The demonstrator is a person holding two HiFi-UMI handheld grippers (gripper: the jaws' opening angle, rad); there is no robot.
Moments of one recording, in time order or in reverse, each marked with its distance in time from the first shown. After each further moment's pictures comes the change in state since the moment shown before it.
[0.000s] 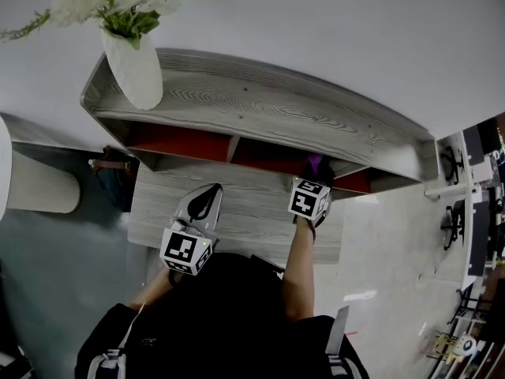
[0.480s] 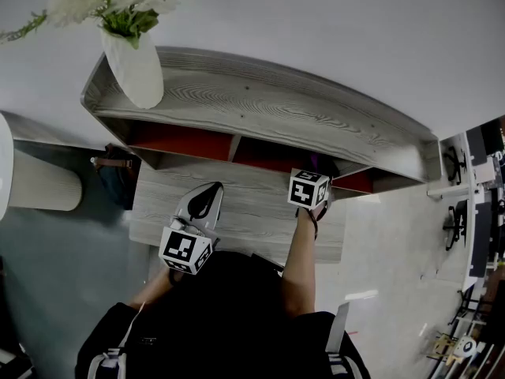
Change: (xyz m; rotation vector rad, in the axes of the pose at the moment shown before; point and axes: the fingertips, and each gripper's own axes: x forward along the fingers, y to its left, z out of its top) left arm 0.000 0.001 0.003 -0.012 -0.005 0.001; right arm 0.017 0.009 0.011 -0.076 0.044 0.018
